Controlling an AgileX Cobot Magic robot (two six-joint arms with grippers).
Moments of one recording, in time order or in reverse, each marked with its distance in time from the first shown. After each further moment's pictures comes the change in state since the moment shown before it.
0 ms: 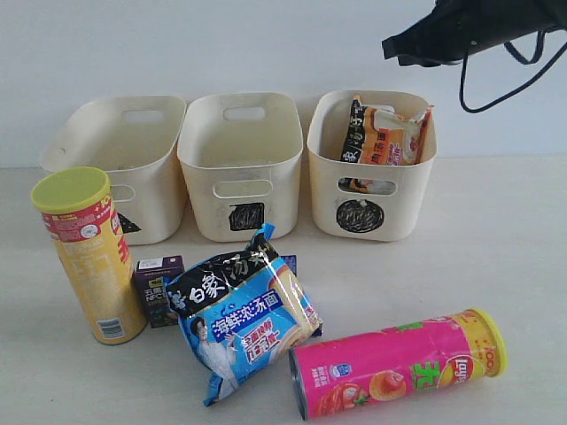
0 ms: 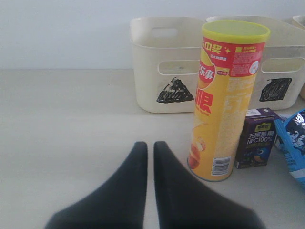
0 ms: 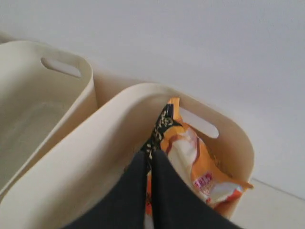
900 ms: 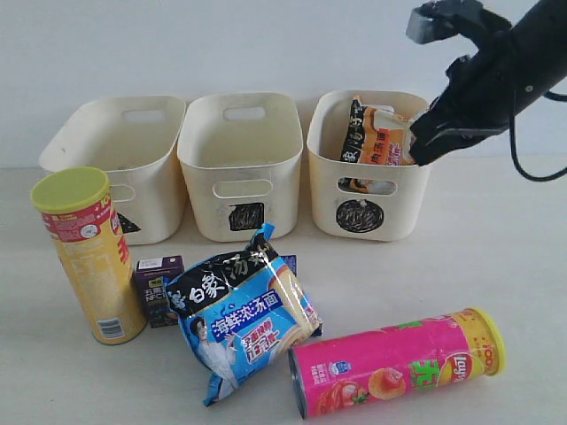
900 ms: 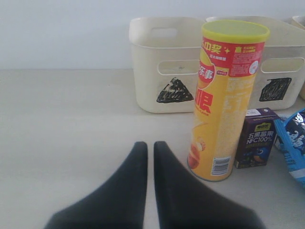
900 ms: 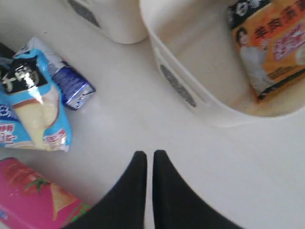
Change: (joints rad) left arm 0.000 0.000 0.000 0.000 0.000 0.000; right arm 0.047 -0.291 0.327 -0.227 0.445 0.061
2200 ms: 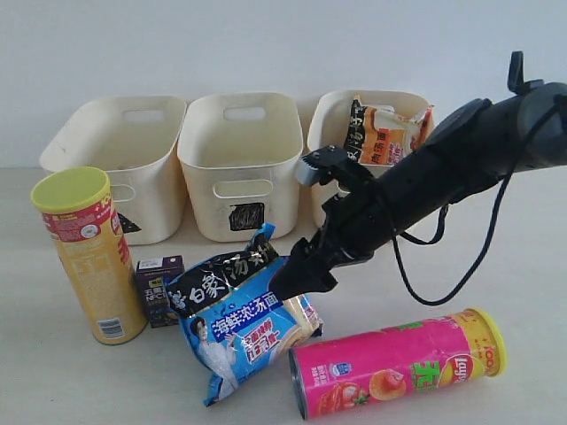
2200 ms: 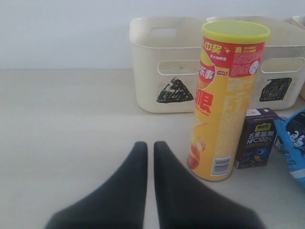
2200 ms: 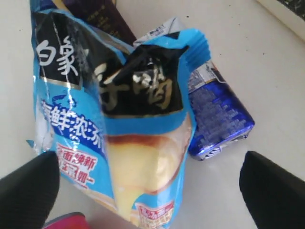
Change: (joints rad) left arm 0.000 0.000 0.000 0.000 0.000 0.000; right arm 0.190 0.312 0.169 0.557 -0.122 -0.600
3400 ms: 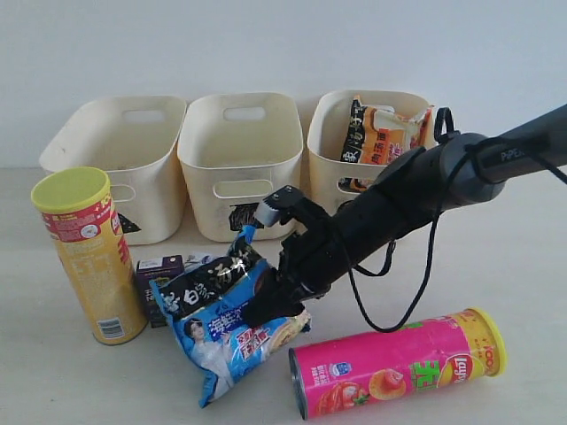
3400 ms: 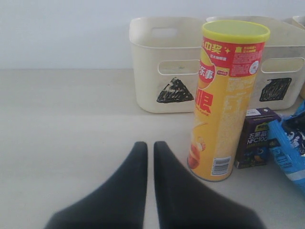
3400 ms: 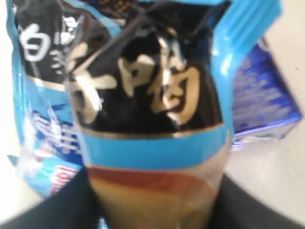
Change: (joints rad) left arm 0.000 0.000 0.000 0.000 0.000 0.000; right arm 0.078 0.201 -0.107 0.097 0.029 -0.114
